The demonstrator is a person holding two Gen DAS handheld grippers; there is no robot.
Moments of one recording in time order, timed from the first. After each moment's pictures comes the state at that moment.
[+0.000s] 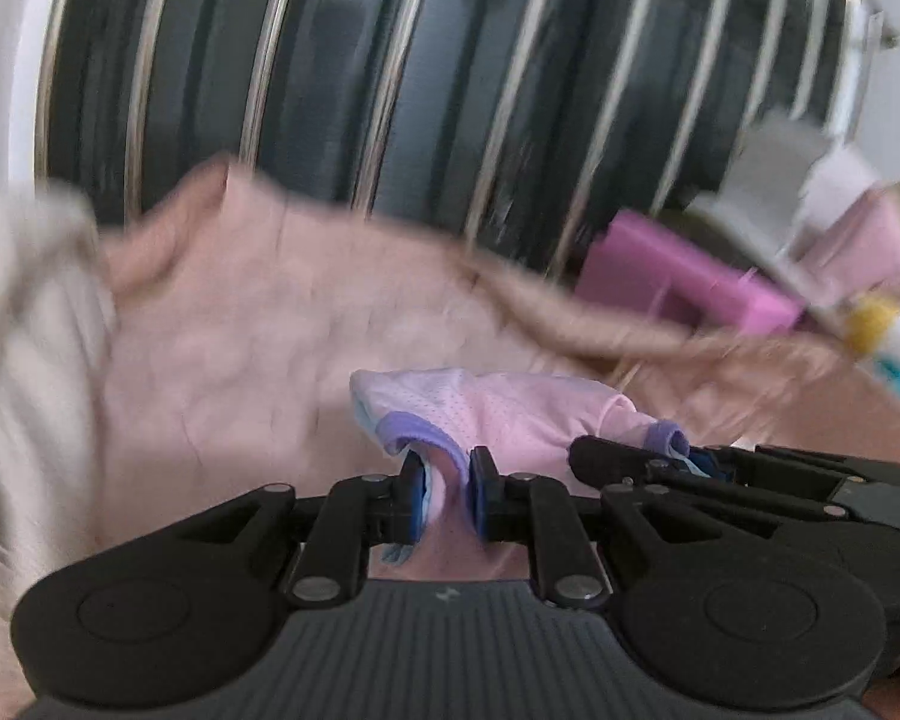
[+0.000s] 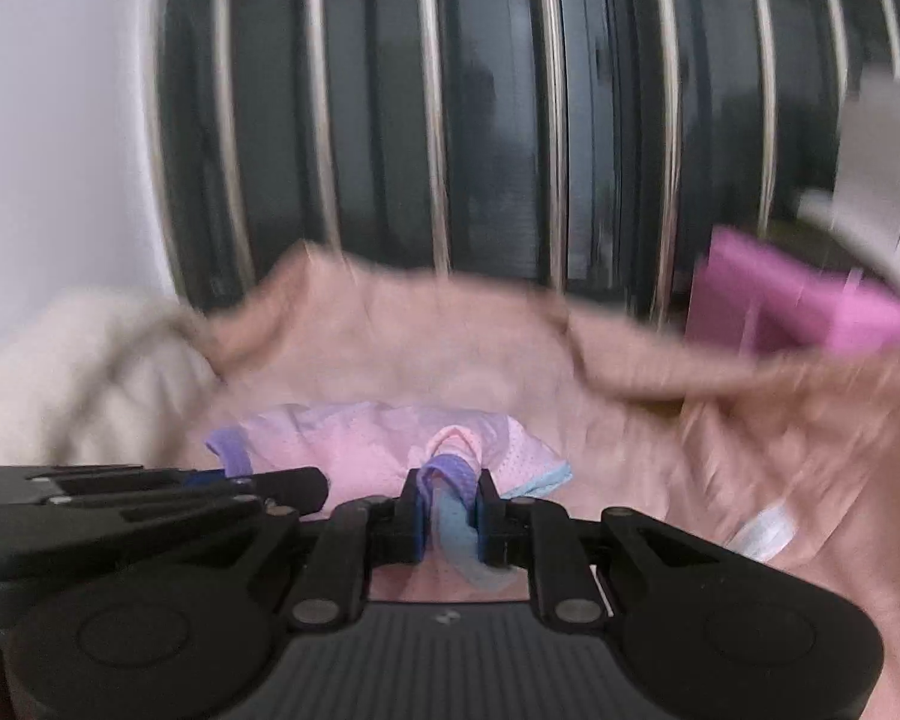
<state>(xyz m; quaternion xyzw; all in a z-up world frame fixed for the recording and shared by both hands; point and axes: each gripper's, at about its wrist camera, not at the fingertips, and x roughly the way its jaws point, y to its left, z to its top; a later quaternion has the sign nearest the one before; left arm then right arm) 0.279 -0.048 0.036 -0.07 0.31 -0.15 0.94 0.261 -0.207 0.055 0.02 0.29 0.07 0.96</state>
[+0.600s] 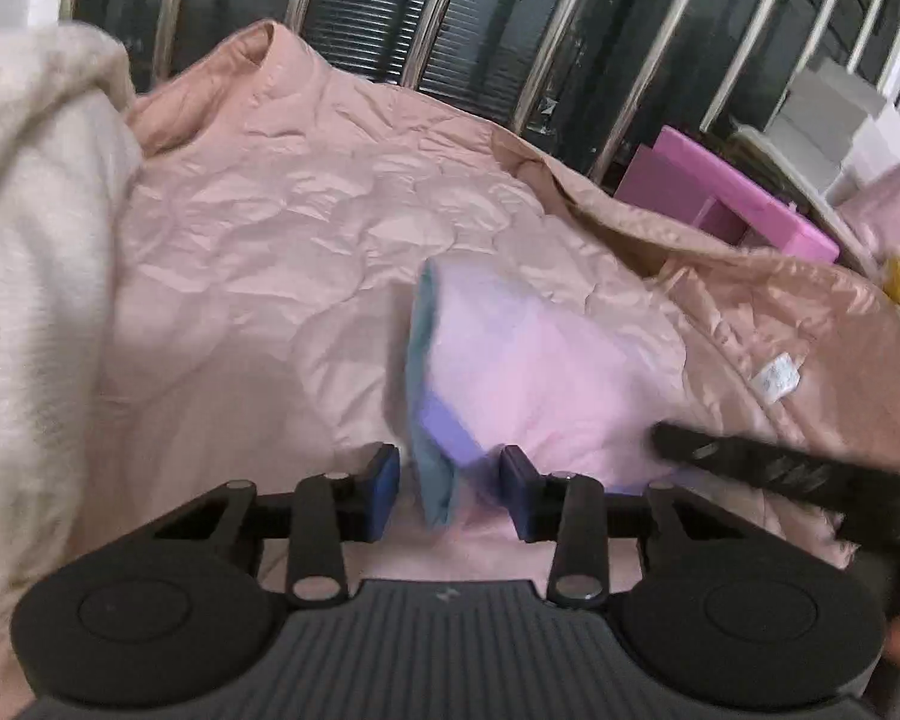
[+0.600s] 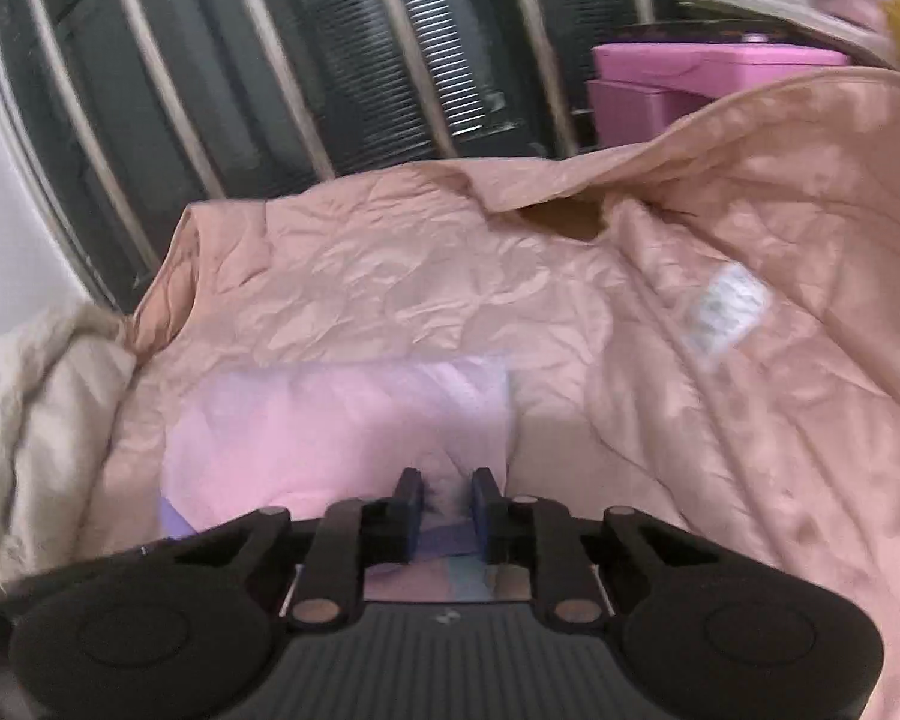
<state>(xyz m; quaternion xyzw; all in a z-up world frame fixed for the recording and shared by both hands) 0.267 -0.021 0.013 -0.09 0.38 -0.15 0.91 0.254 -0.257 0.019 0.17 0.33 0.01 0.93</state>
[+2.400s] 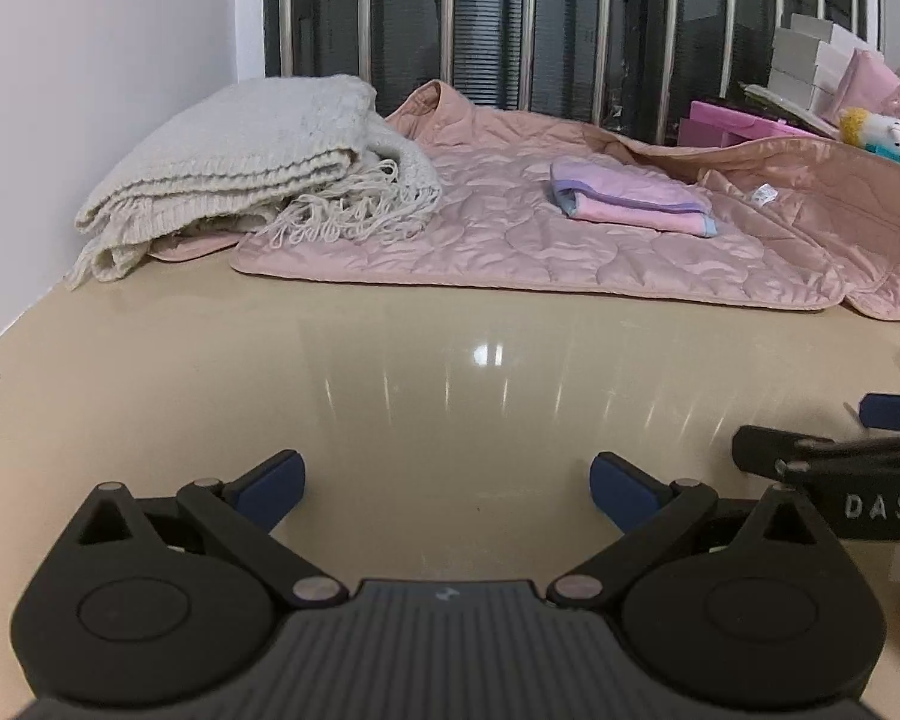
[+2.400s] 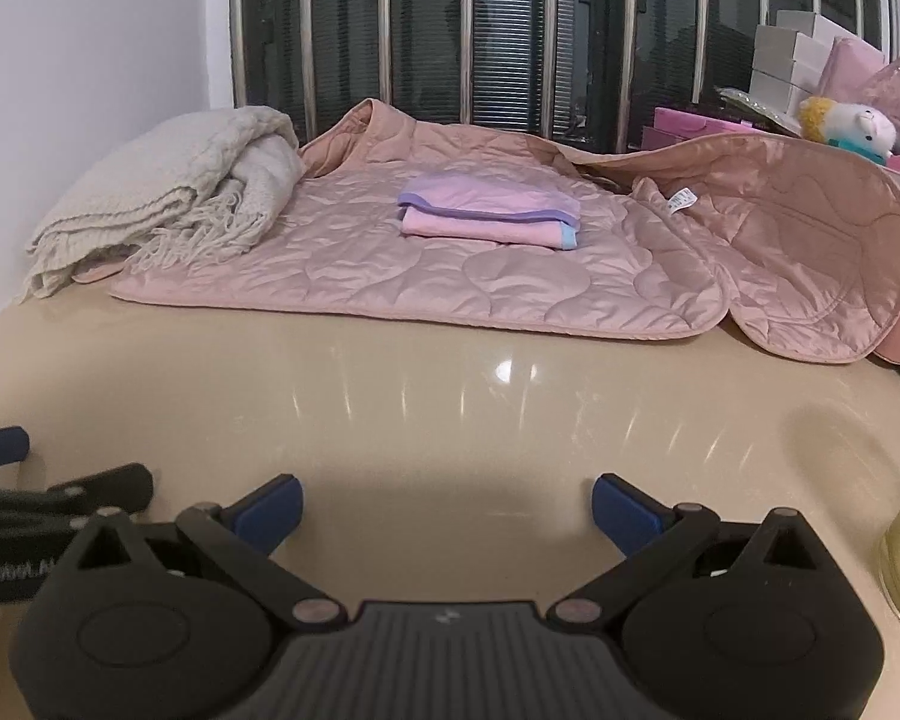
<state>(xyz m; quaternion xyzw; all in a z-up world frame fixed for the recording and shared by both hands) -0.022 0.042 -0.004 0.01 0.32 -0.01 0.95 -0.019 -0.141 0.001 0.00 0.33 0.03 0.94</state>
